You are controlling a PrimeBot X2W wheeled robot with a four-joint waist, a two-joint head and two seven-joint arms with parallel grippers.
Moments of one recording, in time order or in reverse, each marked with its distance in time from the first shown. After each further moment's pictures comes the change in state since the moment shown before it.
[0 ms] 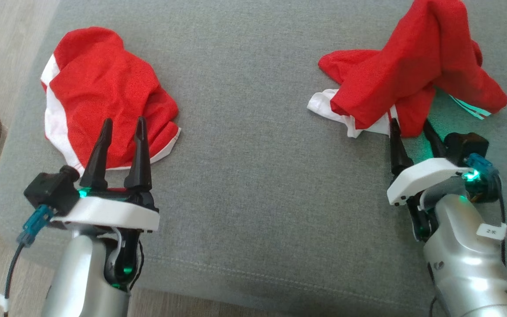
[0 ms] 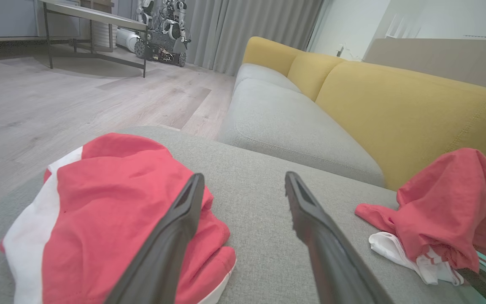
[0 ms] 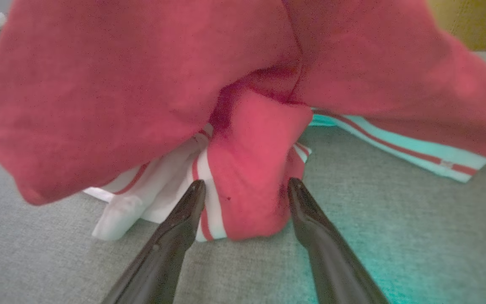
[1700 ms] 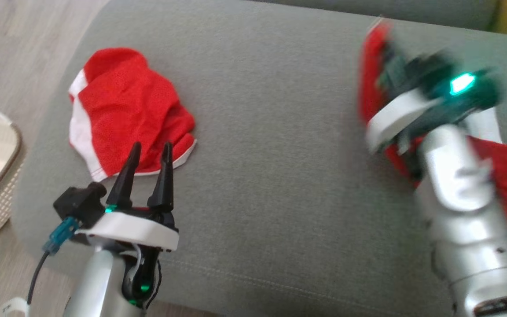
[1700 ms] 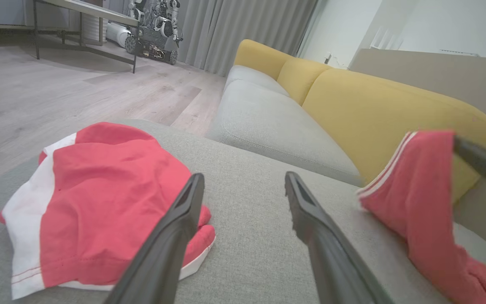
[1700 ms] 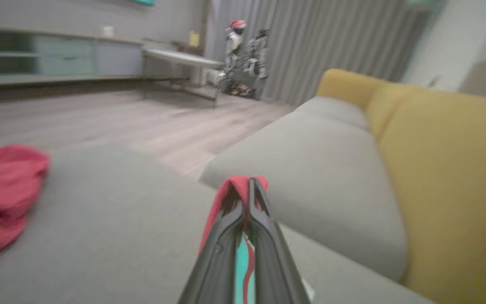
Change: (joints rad) left arm 0.042 0.000 -0.087 0.040 -0.053 0.000 0.000; right arm -0.149 -0.017 0.183 -0.233 -0.226 0.000 0.133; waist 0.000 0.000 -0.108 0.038
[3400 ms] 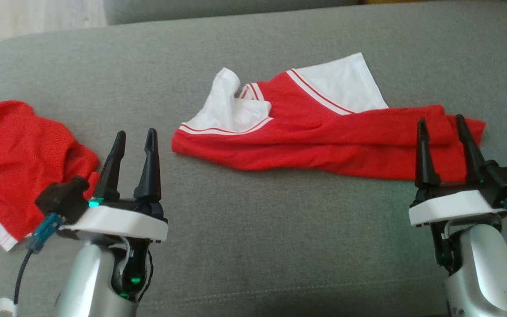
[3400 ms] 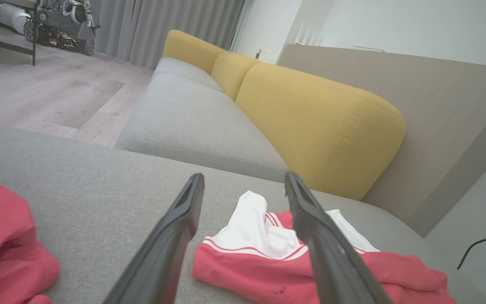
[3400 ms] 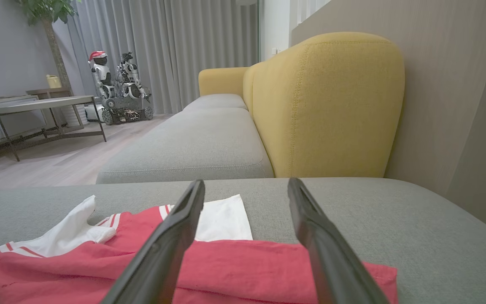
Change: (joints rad) left arm -0.011 0.000 0.043 -0.038 -0.019 0.006 0.000; right arm 0.455 0.017 -0.211 -0.335 0.179 0.000 -0.153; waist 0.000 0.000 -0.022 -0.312
